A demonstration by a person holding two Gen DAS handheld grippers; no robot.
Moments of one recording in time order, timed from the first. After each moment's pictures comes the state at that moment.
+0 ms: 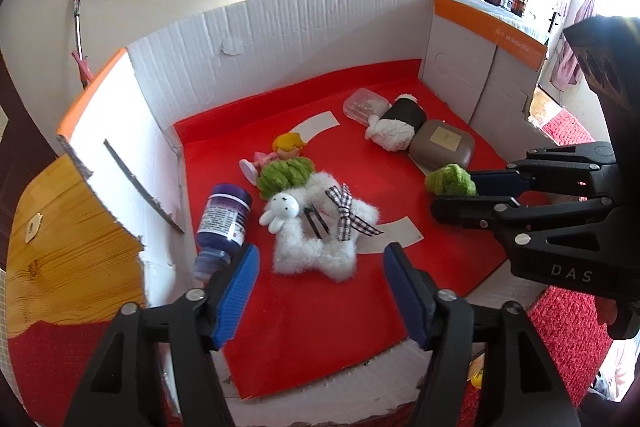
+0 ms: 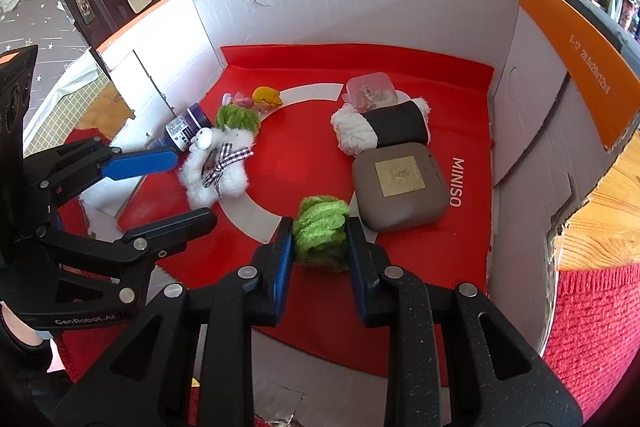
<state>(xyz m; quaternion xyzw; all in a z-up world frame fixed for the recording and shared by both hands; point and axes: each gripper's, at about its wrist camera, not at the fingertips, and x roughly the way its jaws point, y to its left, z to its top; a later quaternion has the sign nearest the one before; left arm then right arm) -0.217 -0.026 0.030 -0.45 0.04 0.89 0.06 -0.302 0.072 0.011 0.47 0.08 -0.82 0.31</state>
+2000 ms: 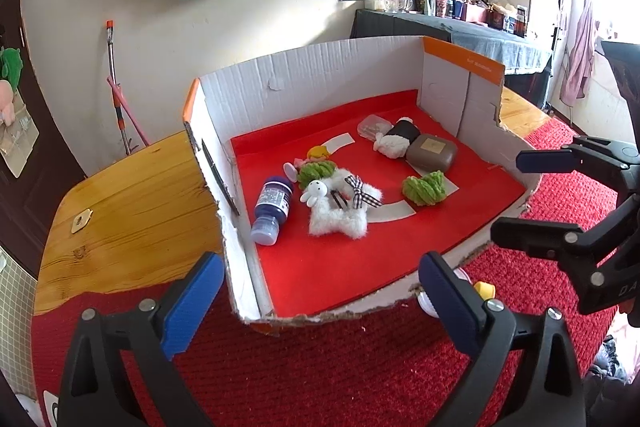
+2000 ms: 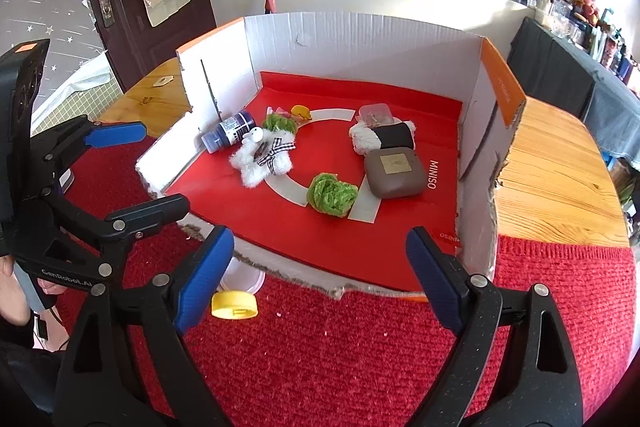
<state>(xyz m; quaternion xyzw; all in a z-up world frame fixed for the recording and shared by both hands) -0.147 -0.035 0.059 -0.38 0.06 0.92 0.03 -0.231 0.089 0.046 0.39 0.10 -0.86 0.31</state>
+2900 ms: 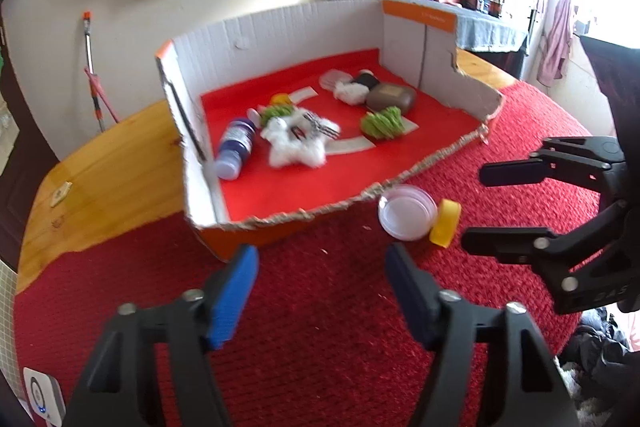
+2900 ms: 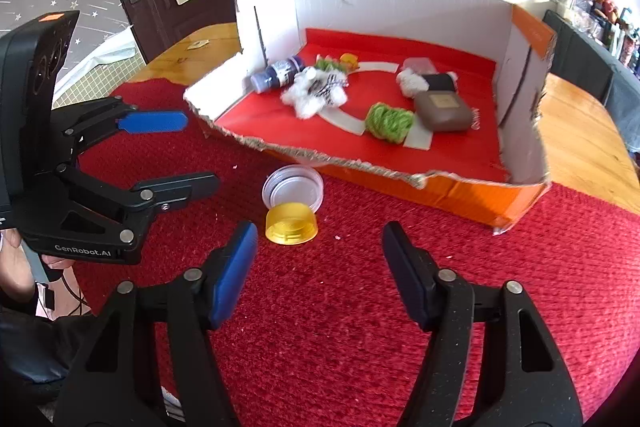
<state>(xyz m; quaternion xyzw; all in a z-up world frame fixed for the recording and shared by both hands) -0.110 -0.024 0.030 -0.42 0.06 0.90 0.08 -0.182 0.086 0.013 0.41 0.12 -0.83 0.35</state>
